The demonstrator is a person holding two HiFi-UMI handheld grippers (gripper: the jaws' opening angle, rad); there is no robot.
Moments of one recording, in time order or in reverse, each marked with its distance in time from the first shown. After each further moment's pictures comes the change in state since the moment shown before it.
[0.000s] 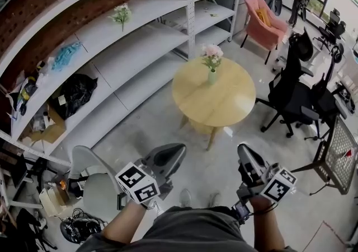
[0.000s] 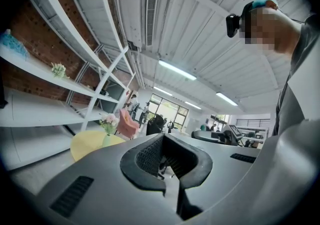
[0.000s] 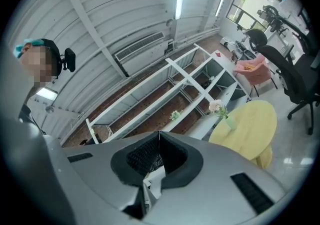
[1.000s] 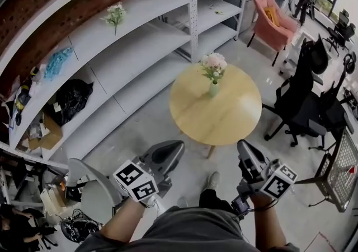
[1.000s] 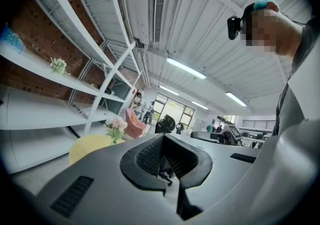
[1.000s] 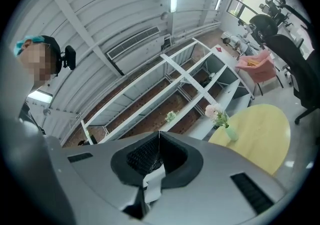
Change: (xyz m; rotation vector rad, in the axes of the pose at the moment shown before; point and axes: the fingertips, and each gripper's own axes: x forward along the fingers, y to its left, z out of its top) left arm 0.105 0.094 0.026 -0.021 0.007 0.054; right arm 0.093 -0.107 0.059 0.008 0.035 0.029
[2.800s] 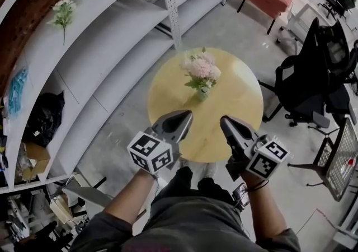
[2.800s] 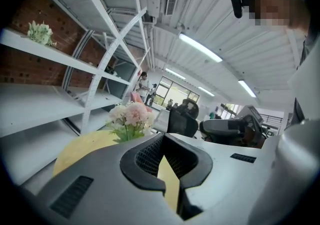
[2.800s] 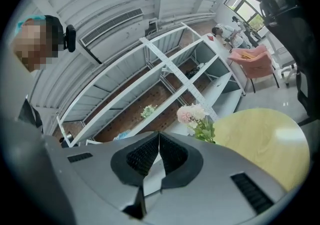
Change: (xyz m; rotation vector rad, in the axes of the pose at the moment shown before) left arm 0.245 0.198 -0.030 -0.017 0.202 0.006; right arm 0.177 -0.199 0.034 0.015 0.123 -0.132
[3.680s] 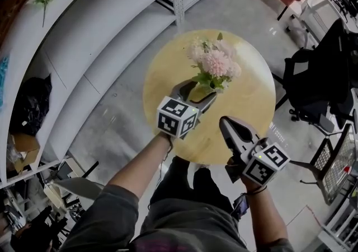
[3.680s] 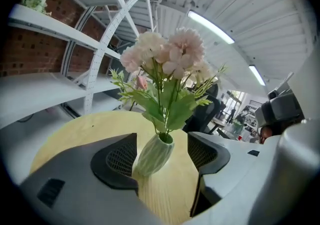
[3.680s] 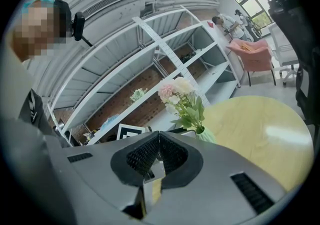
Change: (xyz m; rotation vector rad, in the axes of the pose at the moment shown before) left arm 0.127 0.110 -0.087 0.007 0.179 0.050; right arm 0.054 -0.057 -0.055 -0.023 0.173 -0.074
